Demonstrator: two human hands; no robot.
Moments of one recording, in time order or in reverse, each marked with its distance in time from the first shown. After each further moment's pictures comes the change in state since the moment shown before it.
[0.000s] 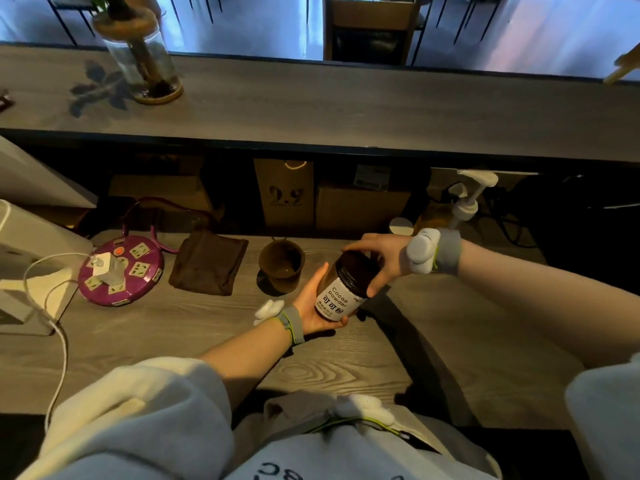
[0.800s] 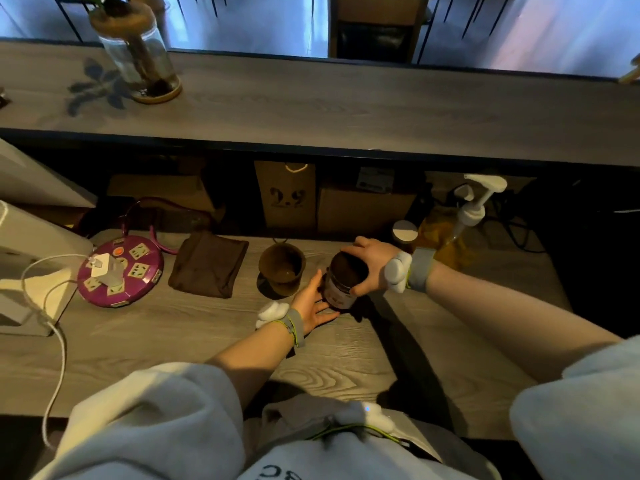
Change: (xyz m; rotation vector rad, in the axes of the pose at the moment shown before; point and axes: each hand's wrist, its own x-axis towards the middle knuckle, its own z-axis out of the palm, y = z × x) left_hand 0.020 0.003 -0.010 0.022 0.338 0.219; right_hand 0.042 0.014 0.027 -0.231 0.129 0.043
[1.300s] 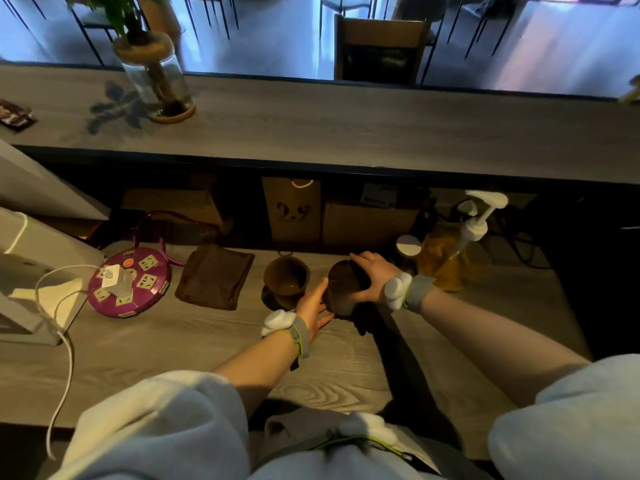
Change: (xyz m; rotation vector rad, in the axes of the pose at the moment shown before) left_hand -0.006 0.012 0.006 0.012 0.085 0.141; right_hand 0.014 0.005 0.021 0.175 0.103 0.098
